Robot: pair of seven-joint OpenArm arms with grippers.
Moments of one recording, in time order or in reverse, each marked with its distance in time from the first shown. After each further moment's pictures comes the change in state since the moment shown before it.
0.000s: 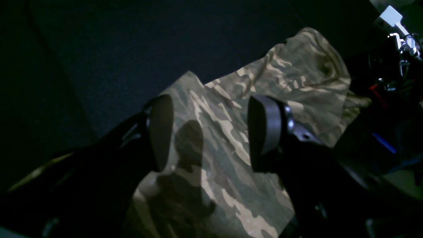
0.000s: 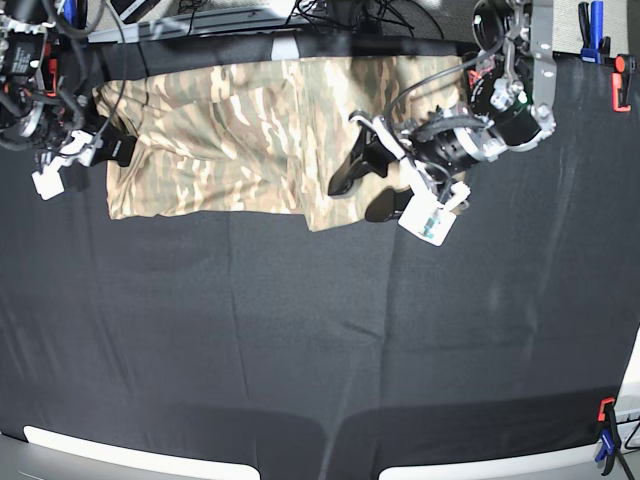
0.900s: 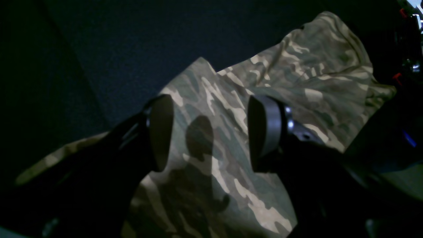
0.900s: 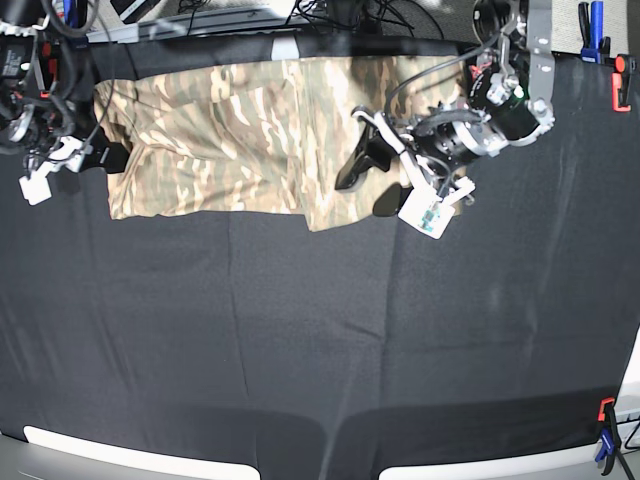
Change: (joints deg) left arm 1.1 0.0 0.0 0.0 4.7 0.0 -1.1; right arm 0.0 0.9 0.0 0.0 -1.0 0.0 3.6
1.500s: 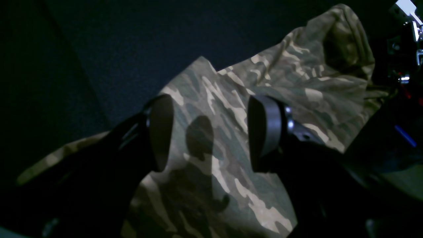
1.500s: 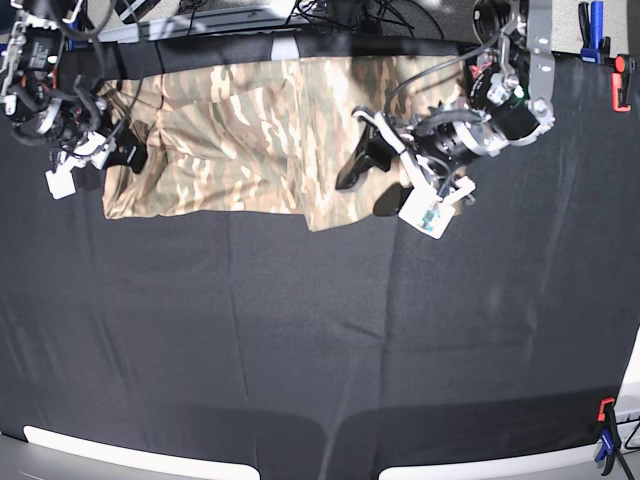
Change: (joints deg) left arm 0.0 0.0 0.0 0.0 0.0 0.0 0.0; right arm 0.2 -3.0 0.0 0.0 1.2 0.0 -1.6
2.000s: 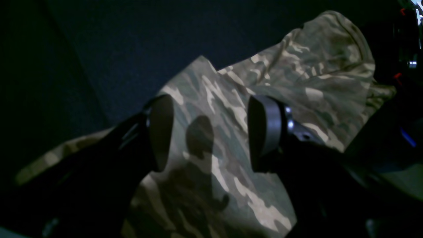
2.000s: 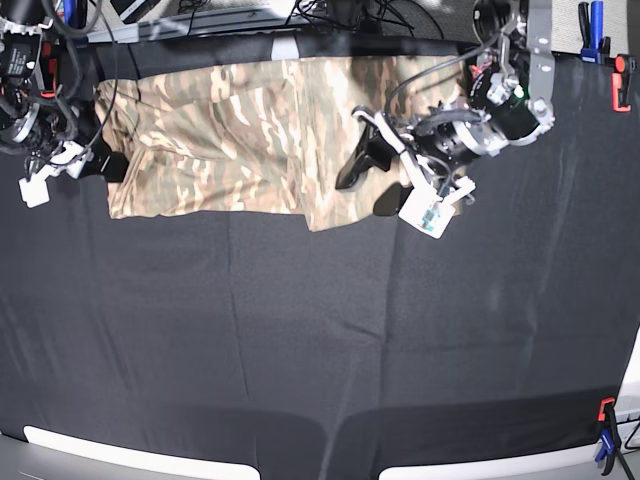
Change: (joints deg) left arm 0.7 0.0 0.0 0.0 0.0 0.0 0.0; right arm 0.4 3.8 0.0 0.0 -1.7 0.0 6.4
